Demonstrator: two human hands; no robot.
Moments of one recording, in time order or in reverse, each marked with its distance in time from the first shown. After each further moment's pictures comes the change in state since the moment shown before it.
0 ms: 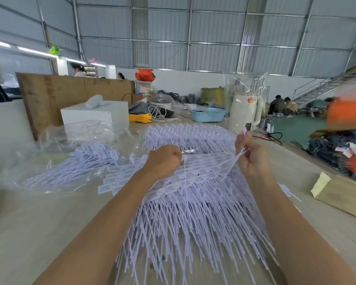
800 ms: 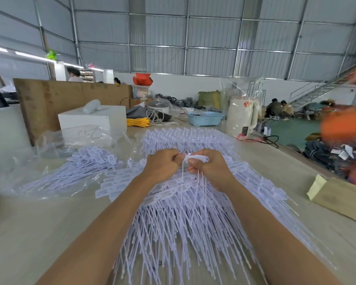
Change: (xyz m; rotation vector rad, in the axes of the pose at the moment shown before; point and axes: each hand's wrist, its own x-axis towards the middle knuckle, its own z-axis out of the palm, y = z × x) left_hand 0.000 0.000 0.002 0.166 0.067 0.126; right_hand -0.016 0.064 -0.002 -1.245 -0.339 -0.130
